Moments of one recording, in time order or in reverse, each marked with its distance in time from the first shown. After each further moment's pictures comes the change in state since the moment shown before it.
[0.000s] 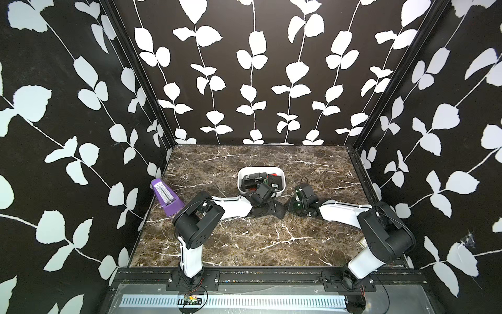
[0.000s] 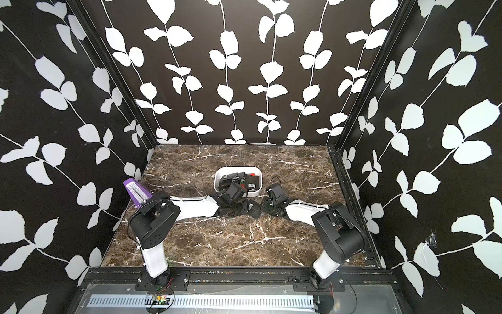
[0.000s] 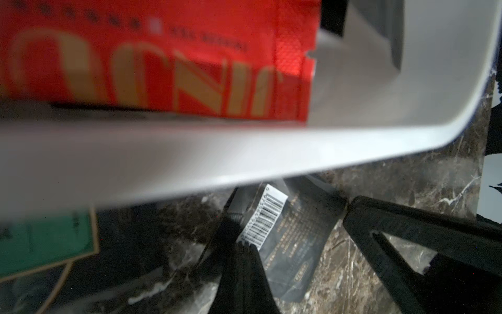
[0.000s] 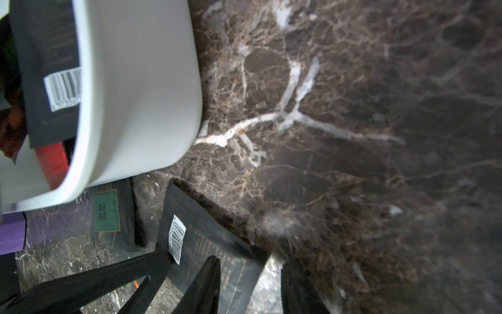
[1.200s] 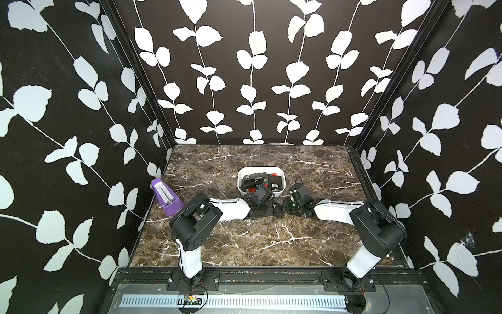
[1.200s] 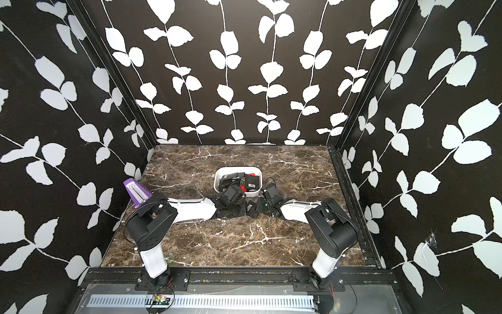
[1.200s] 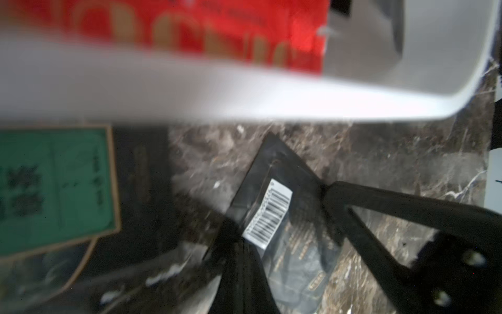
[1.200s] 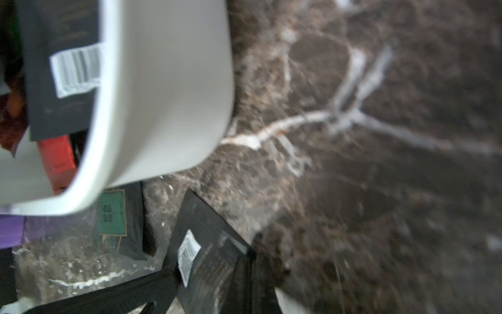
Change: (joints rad) left arm -0.007 -0.047 -0.052 -0.001 -0.011 0.015; right arm 0.055 0.050 0.028 0.035 0.016 0.009
